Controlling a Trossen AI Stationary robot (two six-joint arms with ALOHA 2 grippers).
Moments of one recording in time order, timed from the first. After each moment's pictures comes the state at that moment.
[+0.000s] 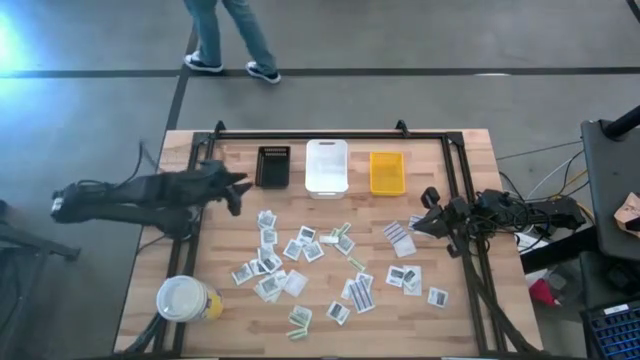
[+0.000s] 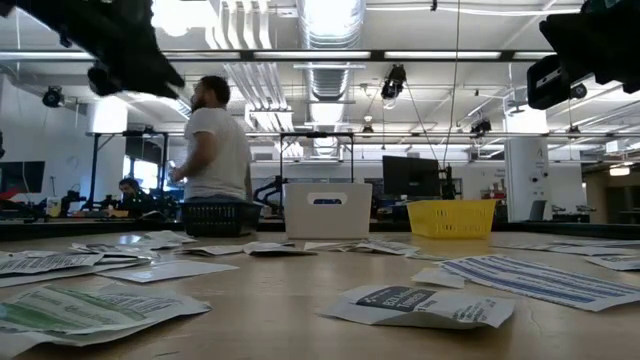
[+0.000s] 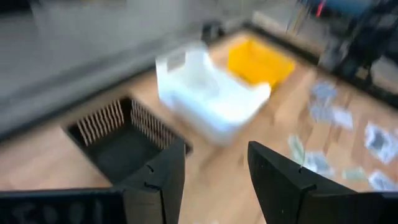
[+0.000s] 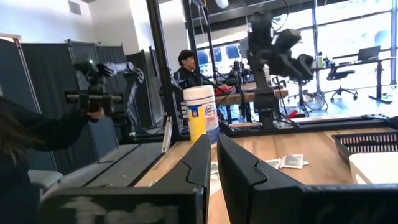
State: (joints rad) left arm 0.08 0.67 0.62 -0.53 -0.41 -0.49; right arm 0.08 0.04 0.01 0.21 -0.18 0.24
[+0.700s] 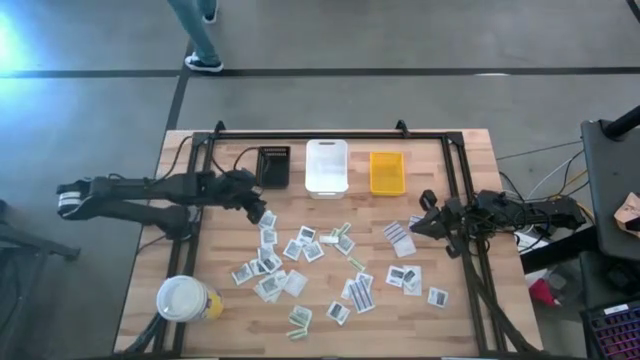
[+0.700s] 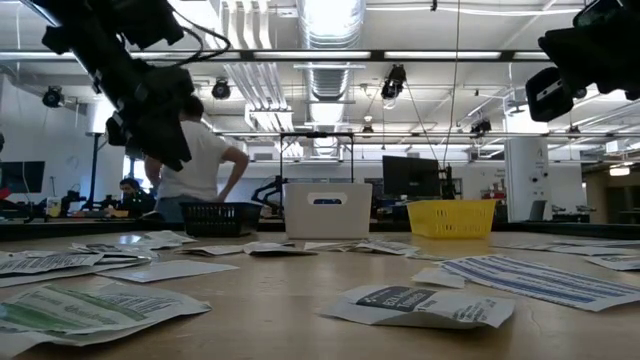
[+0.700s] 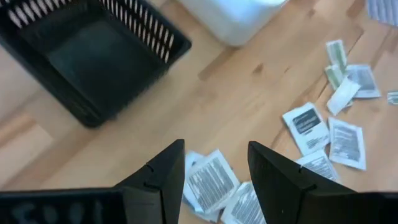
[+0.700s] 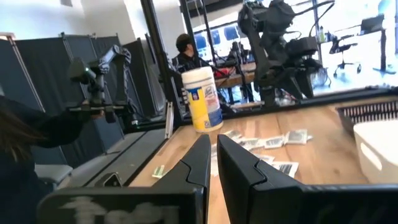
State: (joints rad) left arm 0.19 0.93 0.58 -0.52 -0.15 -0.58; right arm 0.08 0.05 0.01 0.14 -0.18 0.30
